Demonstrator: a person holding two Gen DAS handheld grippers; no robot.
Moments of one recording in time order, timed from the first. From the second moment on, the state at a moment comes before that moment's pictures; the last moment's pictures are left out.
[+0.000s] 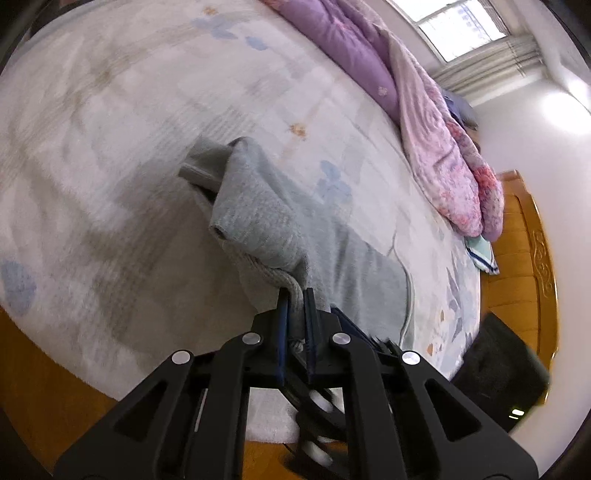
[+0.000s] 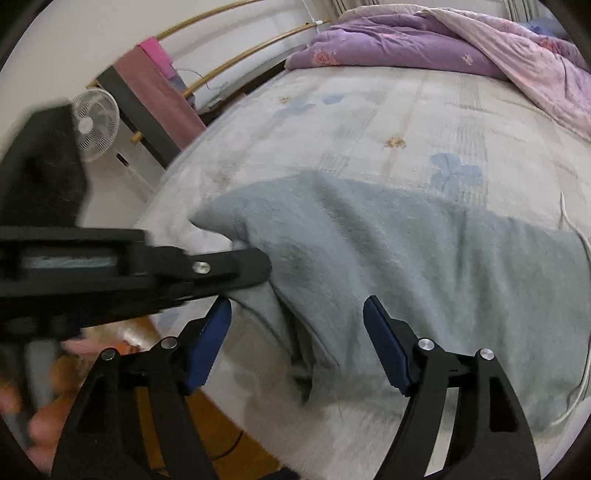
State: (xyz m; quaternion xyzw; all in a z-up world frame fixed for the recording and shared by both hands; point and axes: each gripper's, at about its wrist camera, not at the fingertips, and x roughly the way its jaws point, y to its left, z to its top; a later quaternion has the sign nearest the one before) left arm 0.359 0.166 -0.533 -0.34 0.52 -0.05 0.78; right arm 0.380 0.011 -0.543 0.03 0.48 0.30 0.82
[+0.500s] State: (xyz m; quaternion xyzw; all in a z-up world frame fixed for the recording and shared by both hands) left arm 0.381 0.109 -0.469 -0.27 0.44 -0.10 0.85; right arm 0.416 -0.097 -0.555 0.38 0.48 0.18 0.76
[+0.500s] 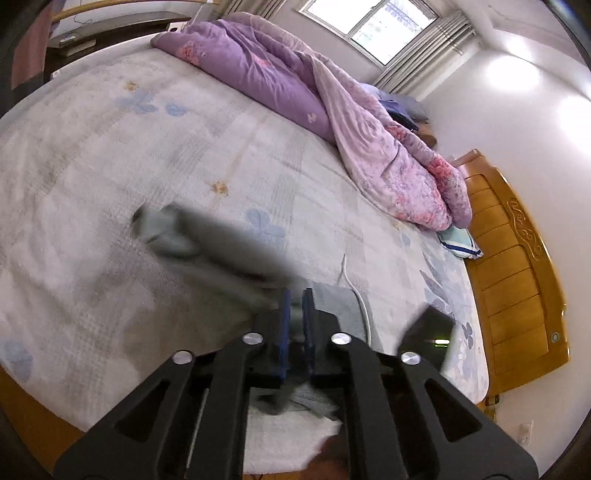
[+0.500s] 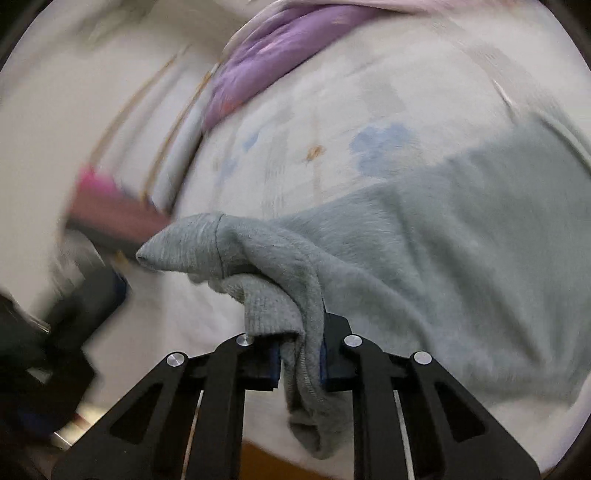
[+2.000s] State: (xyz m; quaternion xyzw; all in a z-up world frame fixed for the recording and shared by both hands) left arm 0.517 -0.094 -0.577 -0.07 0.60 -0.08 0.80; right arm 0.481 -0.304 -0.624 0.38 0.56 0.02 0.74
